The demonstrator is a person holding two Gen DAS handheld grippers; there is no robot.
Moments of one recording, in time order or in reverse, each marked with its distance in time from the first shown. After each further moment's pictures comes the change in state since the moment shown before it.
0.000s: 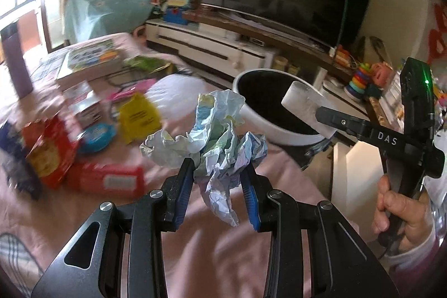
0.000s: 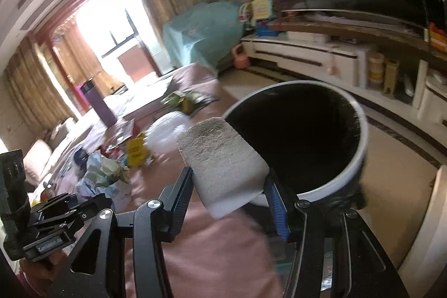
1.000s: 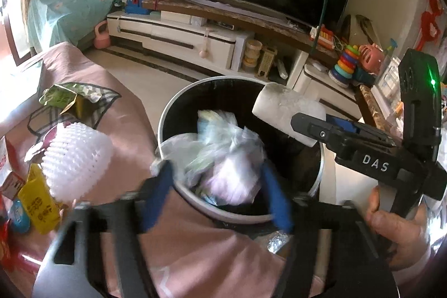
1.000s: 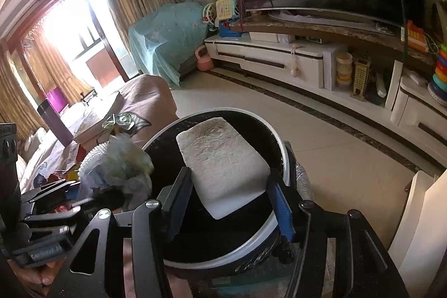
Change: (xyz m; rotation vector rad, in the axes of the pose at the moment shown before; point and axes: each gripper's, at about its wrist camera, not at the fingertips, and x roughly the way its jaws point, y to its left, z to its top) left arm 0.102 -0.067 0.069 0.084 0.099 -0.087; right arm 0.021 -0.077 0.043 0.032 0.017 -0.142
